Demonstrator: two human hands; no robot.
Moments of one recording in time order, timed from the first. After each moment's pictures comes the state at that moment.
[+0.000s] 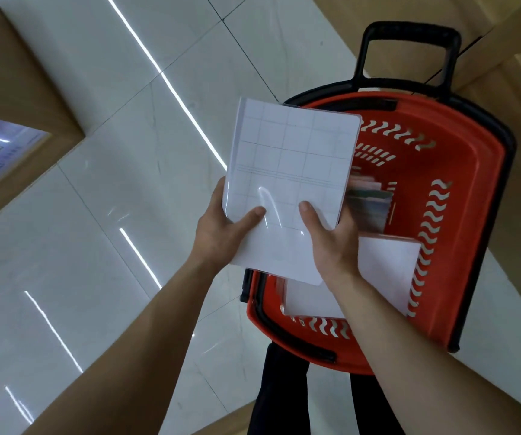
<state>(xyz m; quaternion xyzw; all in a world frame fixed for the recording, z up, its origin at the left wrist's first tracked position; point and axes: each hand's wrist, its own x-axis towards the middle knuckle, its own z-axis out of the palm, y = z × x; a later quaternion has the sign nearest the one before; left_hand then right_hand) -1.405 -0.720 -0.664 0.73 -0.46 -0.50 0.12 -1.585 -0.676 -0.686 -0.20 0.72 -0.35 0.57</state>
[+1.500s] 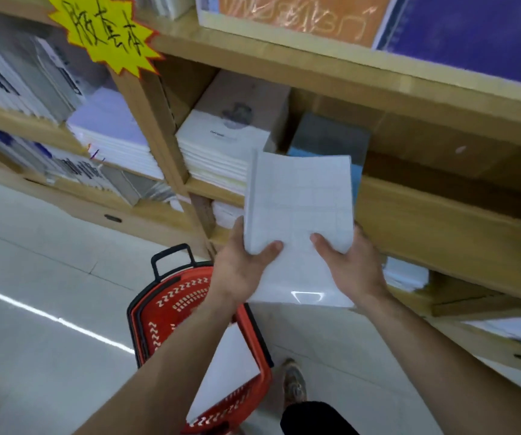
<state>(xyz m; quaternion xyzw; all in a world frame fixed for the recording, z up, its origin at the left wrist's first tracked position) -1.780 -0.657 -0.252 0.41 -0.67 -0.60 0.16 -1.933 -0.521 -0.246 -0.19 0.85 -0.45 0.21</state>
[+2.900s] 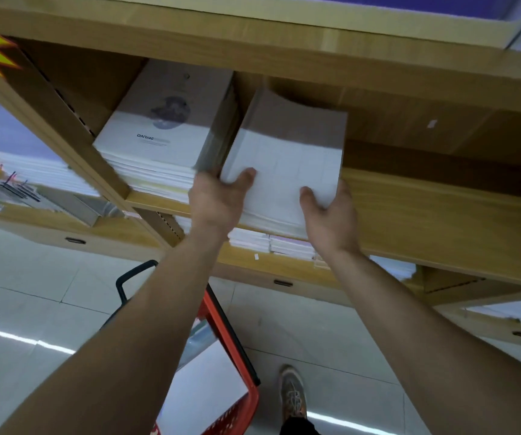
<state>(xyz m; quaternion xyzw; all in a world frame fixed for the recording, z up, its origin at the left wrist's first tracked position) -1.926 -0.700 -0.240 0.47 -0.69 -0.51 0.20 -2.015 -0.553 -0.265 -0.10 0.82 -0.55 0.15</state>
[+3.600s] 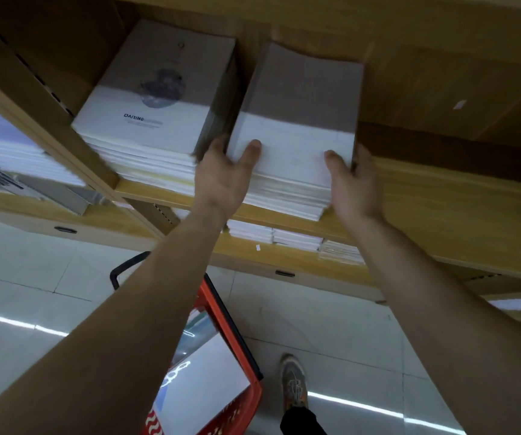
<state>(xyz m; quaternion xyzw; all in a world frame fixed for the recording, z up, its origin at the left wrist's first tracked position) -1.949 -0.731 -0.268 0.41 -0.73 -0.52 0.18 -2.058 -0.576 -0.282 -0.10 0.82 -0.55 0.15</state>
